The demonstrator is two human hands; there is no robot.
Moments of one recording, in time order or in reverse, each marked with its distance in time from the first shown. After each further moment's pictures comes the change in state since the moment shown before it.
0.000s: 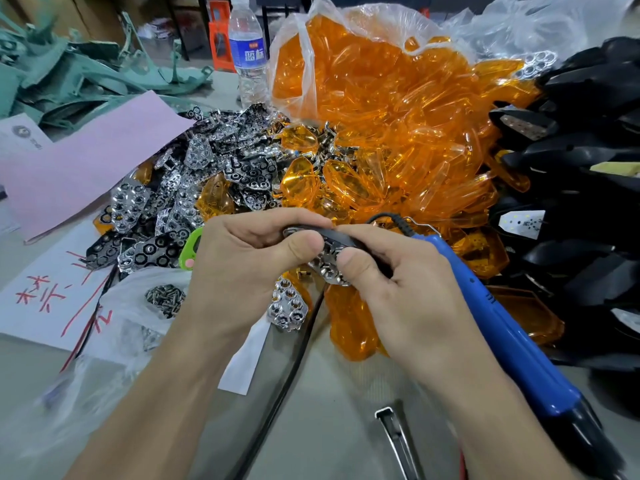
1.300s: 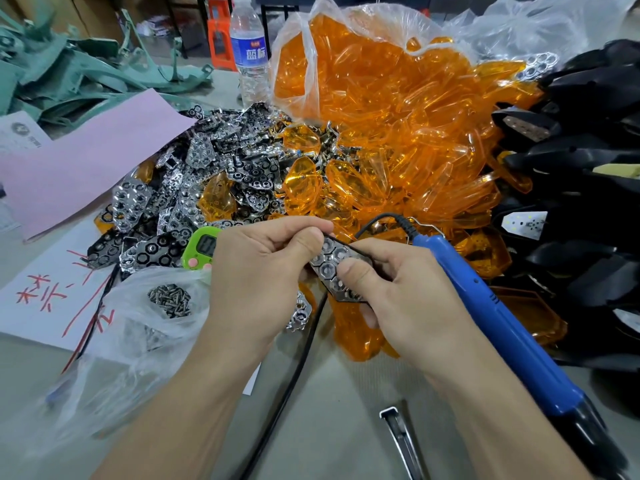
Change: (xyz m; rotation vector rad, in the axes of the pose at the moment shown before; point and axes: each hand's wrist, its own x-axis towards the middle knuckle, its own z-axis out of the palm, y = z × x) left_hand -0.004 -0.006 0.014 0.138 0.211 -0.102; right_hand 0.003 0.010 0.005 0.126 -0.086 0.155
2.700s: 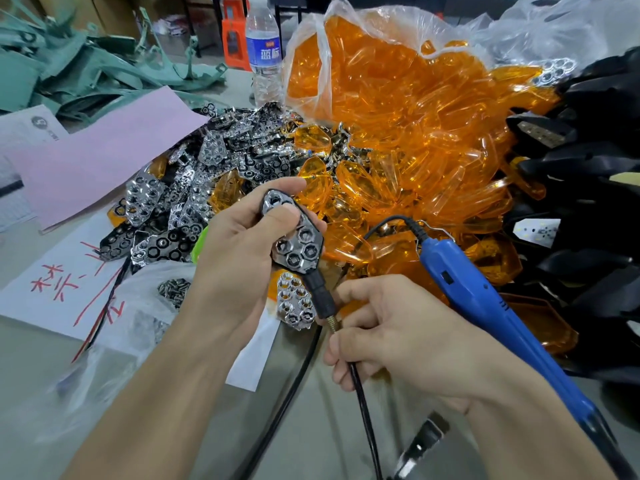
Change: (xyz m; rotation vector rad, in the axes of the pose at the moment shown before) left_hand 0.012 0.006 -0.019 -0.318 -0.075 -0.141; right_hand -0.011 -0.014 -0.006 0.262 -0.522 0.311
